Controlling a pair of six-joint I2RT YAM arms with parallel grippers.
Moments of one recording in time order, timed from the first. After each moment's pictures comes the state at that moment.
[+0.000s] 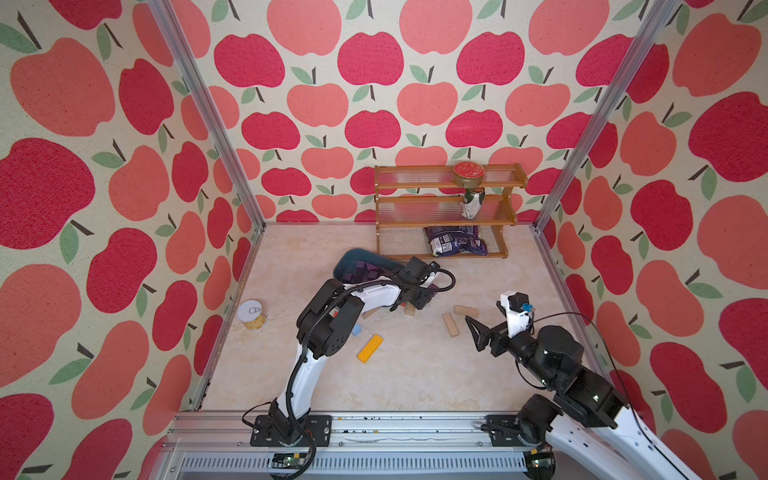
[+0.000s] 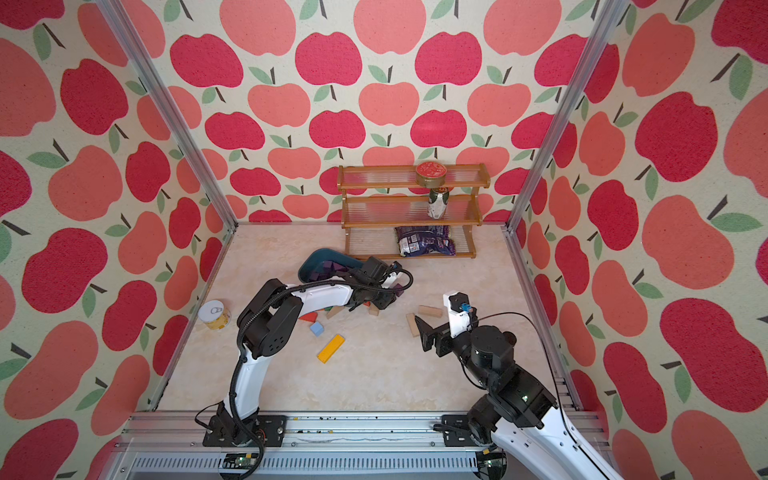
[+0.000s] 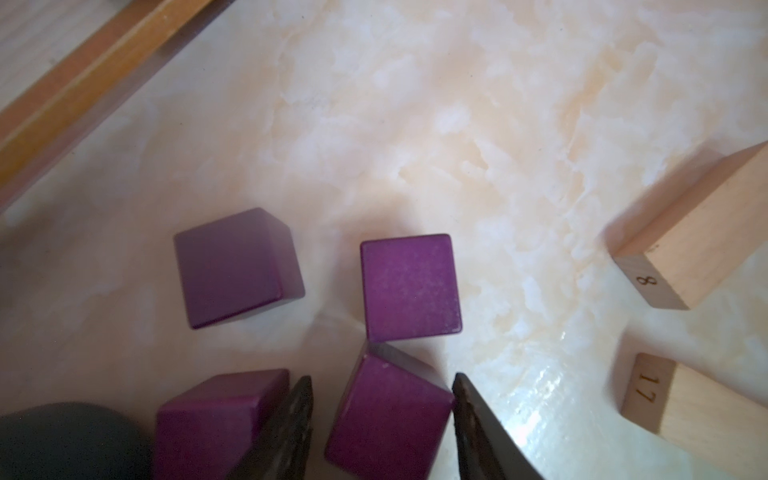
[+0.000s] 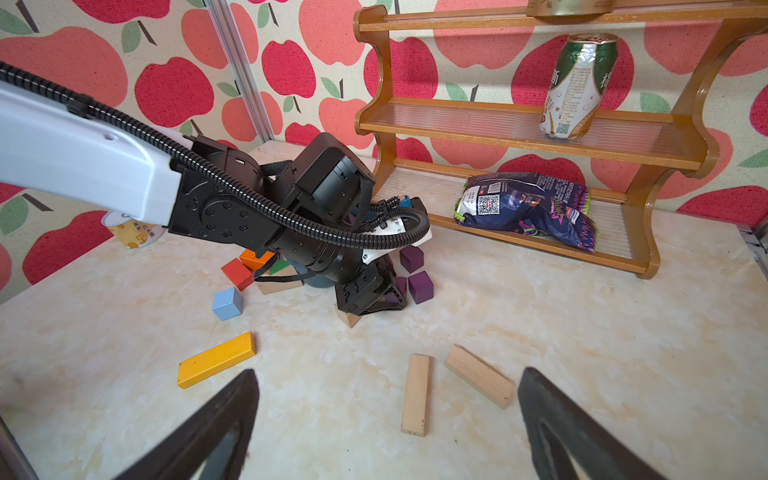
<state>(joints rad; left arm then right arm) -0.75 2.18 1.51 -0.25 0.07 0.10 0.79 0.41 0.58 -0.43 0.19 0.14</state>
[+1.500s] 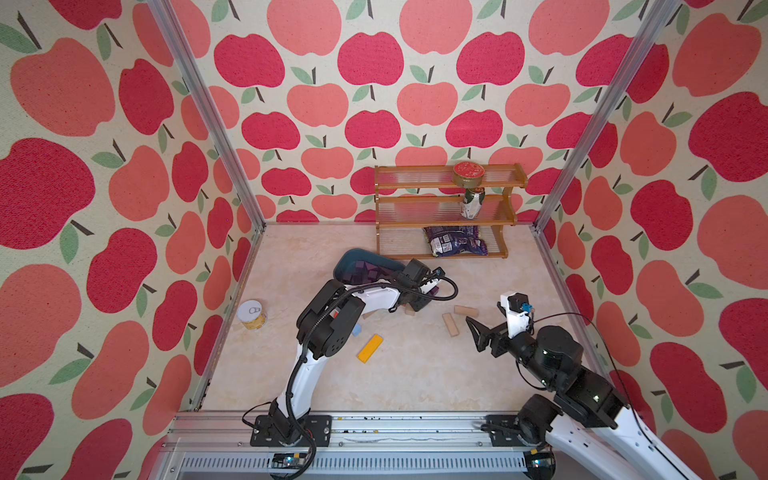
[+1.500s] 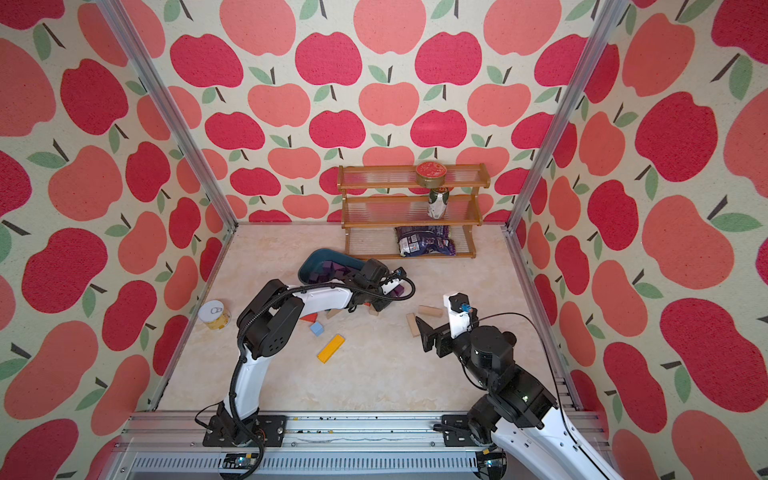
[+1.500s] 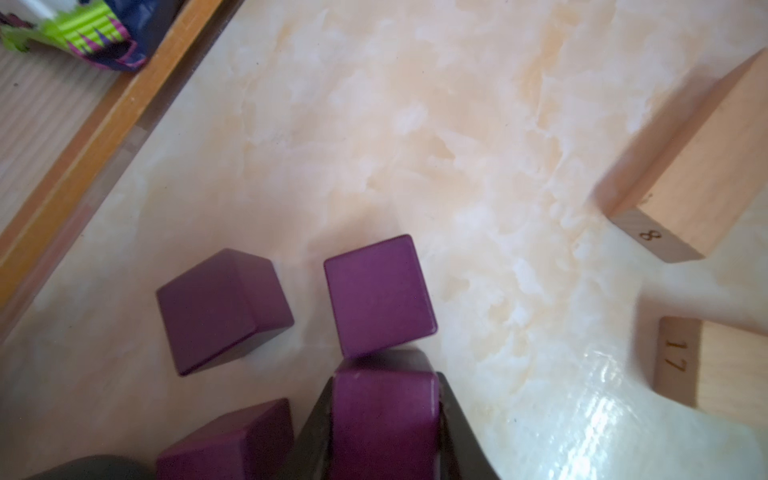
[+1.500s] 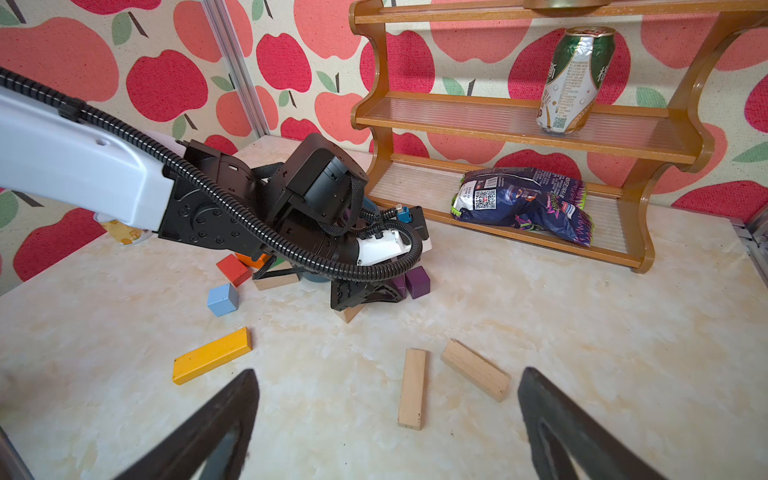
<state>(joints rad) -0.76 2.17 1.46 -0.16 0.07 0.29 0.79 0.40 0.58 -0.45 0.19 0.14</state>
